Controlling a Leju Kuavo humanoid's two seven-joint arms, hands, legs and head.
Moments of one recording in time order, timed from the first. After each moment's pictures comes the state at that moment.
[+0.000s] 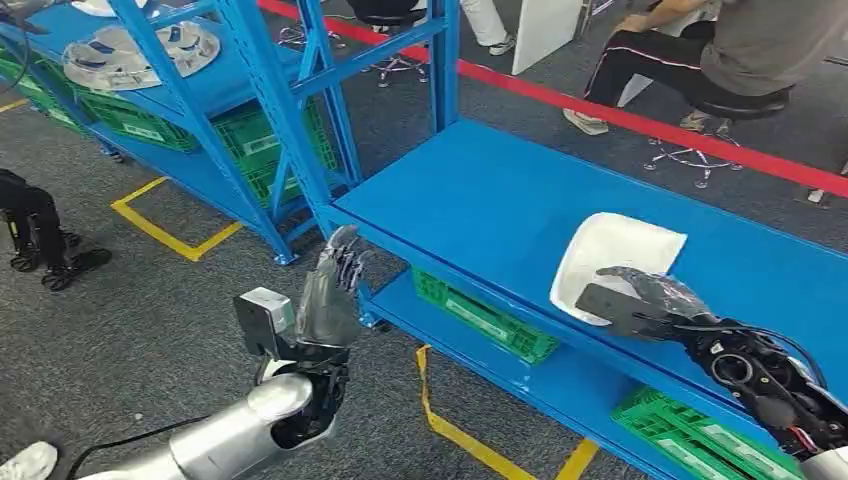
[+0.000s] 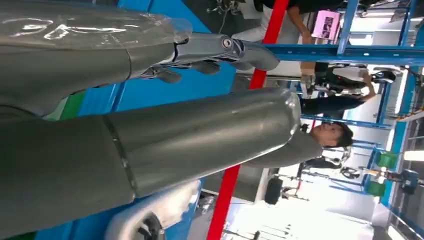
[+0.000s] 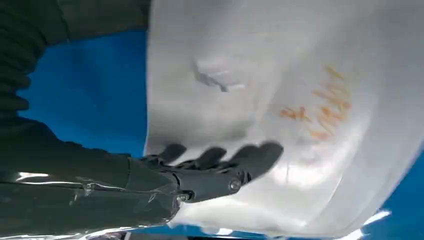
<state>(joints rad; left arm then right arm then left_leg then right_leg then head) -0.19 0.14 -0.62 -1.59 0.40 0.54 -0.50 -0.68 -0.25 0.96 -0.98 0.27 0.07 -0.04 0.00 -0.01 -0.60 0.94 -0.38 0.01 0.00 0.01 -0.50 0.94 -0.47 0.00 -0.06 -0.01</state>
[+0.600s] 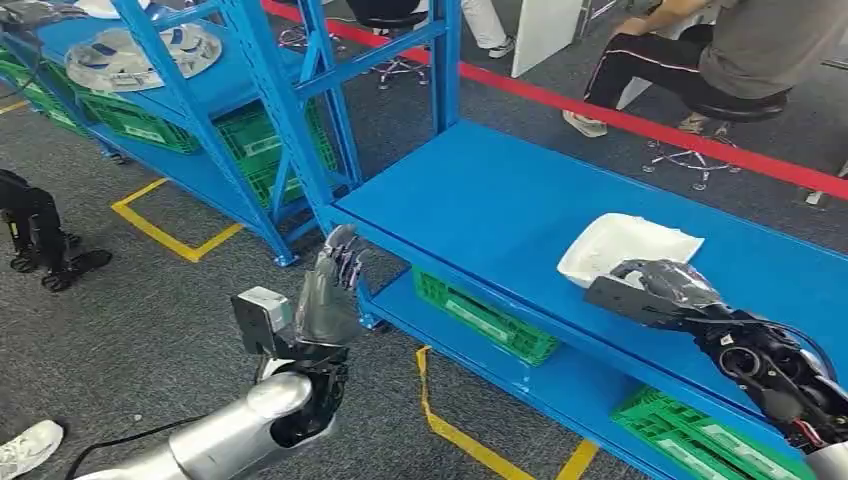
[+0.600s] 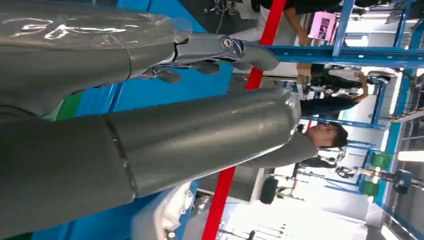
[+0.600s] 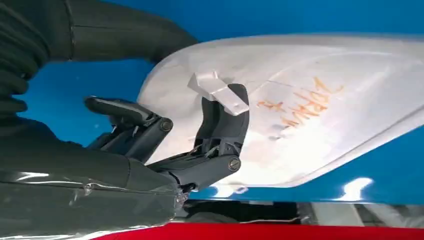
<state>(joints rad) -0.20 0.15 -0.62 -1.59 0.41 0.54 -0.52 -0.70 -0.25 0.93 -0.97 0.33 0.04 -0.06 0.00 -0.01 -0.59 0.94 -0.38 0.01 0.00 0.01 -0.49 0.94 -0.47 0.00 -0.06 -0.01</state>
